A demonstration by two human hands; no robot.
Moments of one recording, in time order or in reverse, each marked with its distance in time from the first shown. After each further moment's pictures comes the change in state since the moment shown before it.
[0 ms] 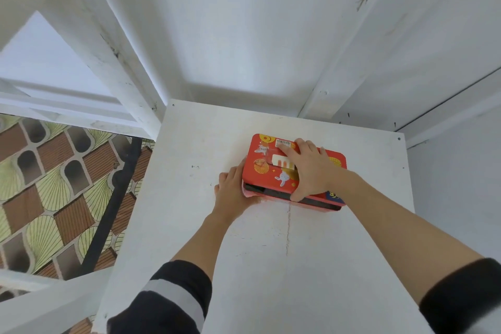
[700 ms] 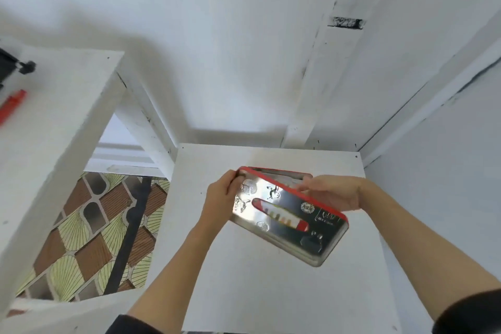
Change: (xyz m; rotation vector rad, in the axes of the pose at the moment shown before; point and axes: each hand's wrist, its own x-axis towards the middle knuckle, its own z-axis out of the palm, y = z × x) left_hand -0.099 0.122 -0.140 -0.410 0.104 0.133; right_hand -0.168 -0.004 -0.114 1.419 -0.605 -0.051
